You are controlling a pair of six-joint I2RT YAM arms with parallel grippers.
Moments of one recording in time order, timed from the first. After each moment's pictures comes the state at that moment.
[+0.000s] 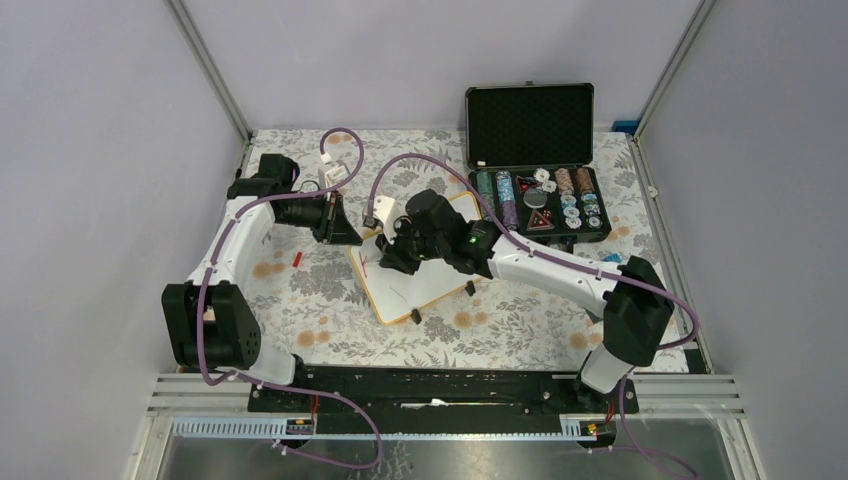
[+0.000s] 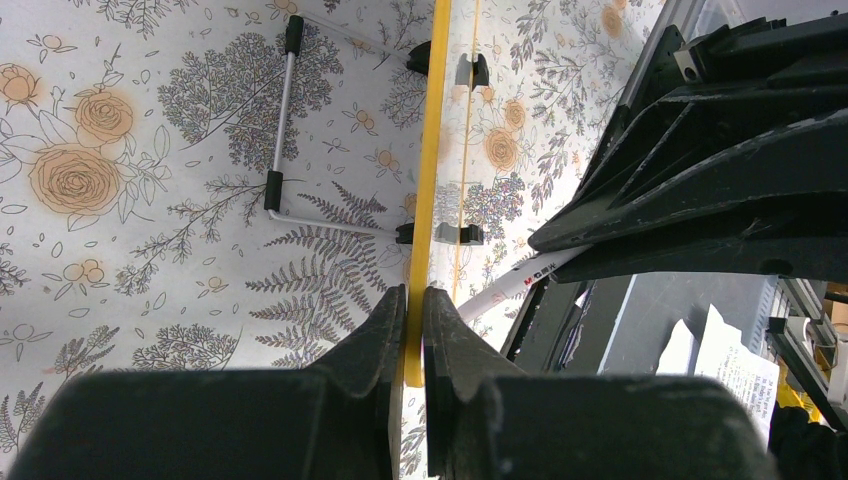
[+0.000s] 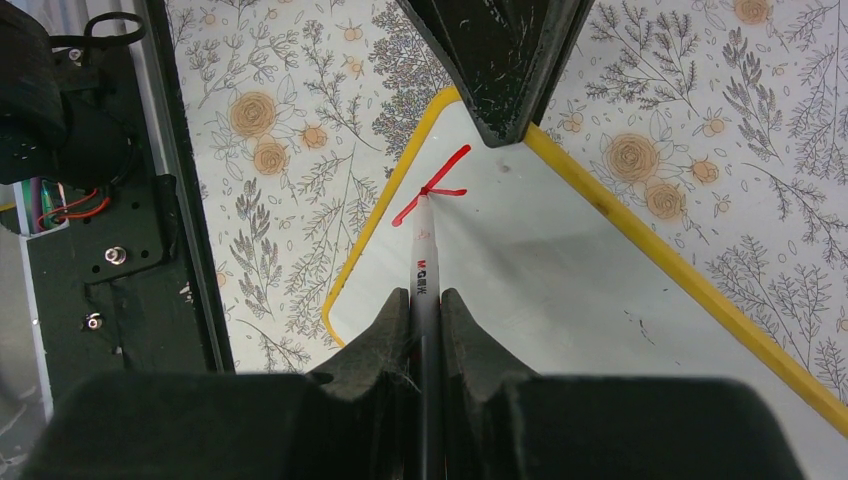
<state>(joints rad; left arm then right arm) -0.01 1.48 1.25 -1.00 1.01 0.50 0.98 1.65 1.33 -0.25 -0.28 -0.13</state>
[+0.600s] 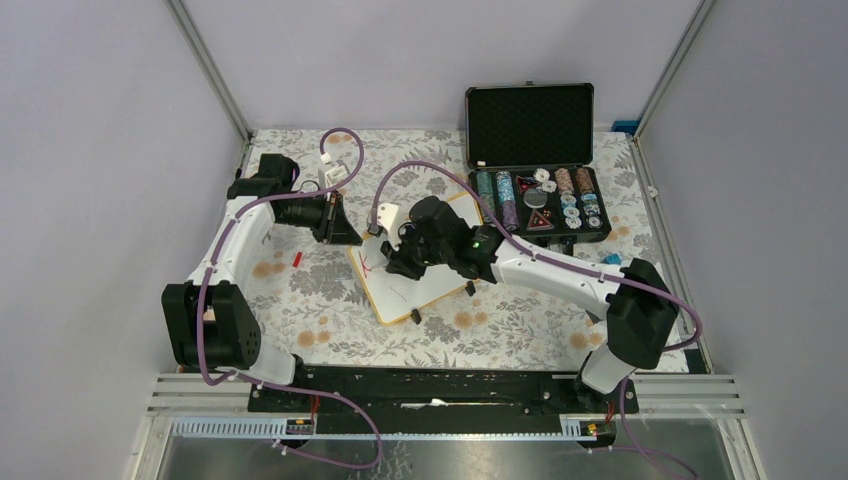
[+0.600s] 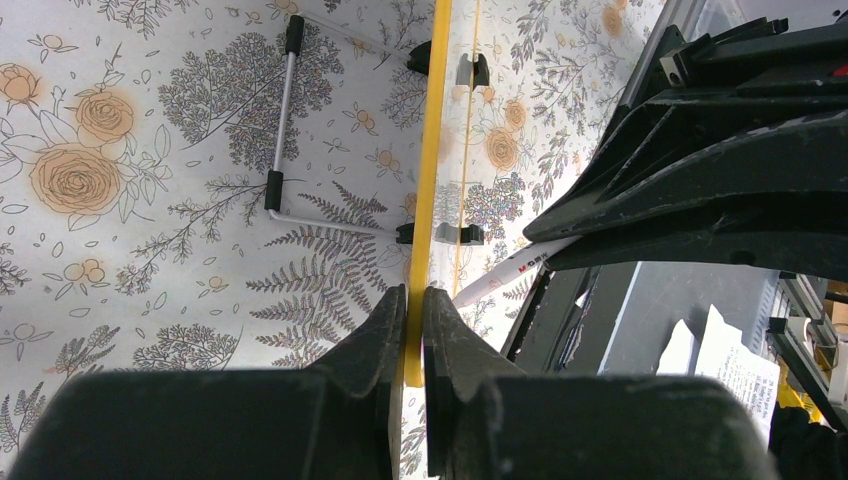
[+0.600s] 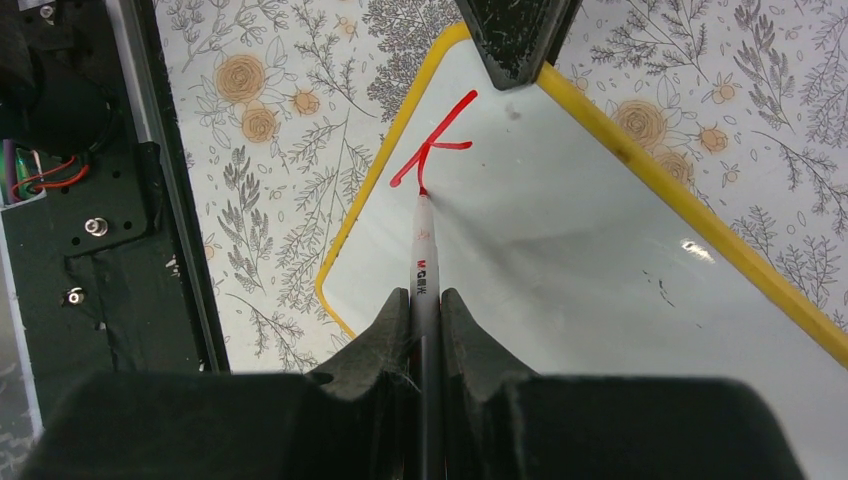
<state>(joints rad) -0.01 1.48 1.25 -1.00 1.01 0.50 0.98 1.63 1.28 -0.25 -0.26 -0.15</state>
